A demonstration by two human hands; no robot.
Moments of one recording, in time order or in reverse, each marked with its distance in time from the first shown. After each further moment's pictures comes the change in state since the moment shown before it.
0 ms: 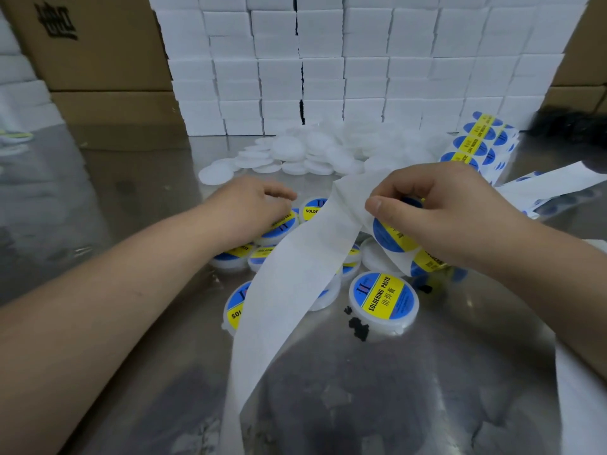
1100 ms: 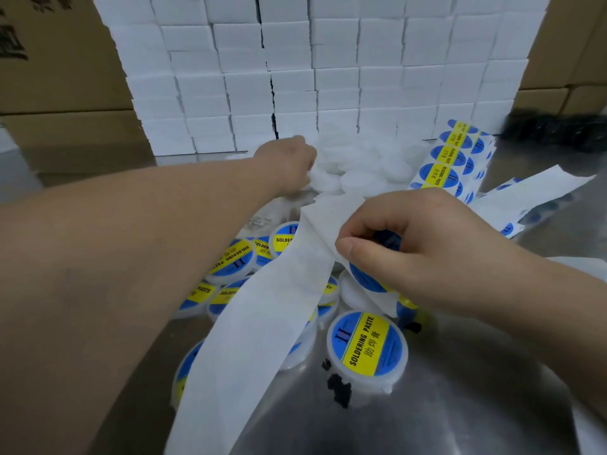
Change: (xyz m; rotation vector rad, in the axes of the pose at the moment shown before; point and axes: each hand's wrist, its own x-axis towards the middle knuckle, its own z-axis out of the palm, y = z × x) left_hand 0.160 0.040 0.044 0.771 0.088 0.428; right_hand 0.001 0.002 -0.003 -0.086 -0.066 -0.047
